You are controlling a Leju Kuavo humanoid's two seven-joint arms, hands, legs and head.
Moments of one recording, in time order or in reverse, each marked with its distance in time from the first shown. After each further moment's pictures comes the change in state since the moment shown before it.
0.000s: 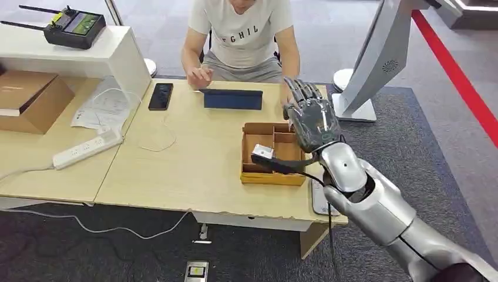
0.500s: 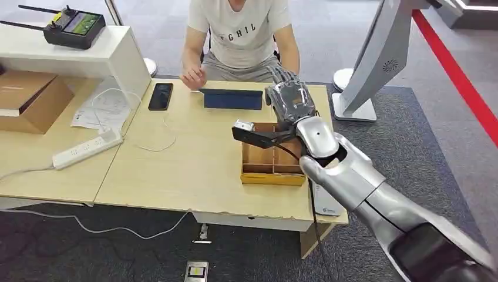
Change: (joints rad) left arm -0.001 0.000 0.000 0.002 -0.016 -0.004 0.012; right arm -0.195 0.178 0.086 0.356 -0.119 0.010 -0.021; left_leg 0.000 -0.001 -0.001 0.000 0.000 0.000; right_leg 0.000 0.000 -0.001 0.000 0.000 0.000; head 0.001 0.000
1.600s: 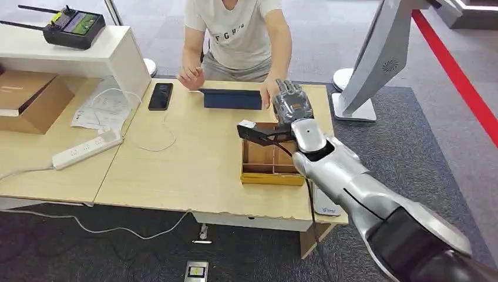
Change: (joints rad) left arm 0.023 0.020 0.000 0.011 0.021 -0.003 -0.007; right arm -0.080 0.125 0.066 0.397 -0.060 -0.029 0.045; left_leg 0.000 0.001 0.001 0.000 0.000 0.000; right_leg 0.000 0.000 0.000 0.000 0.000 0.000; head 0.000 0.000
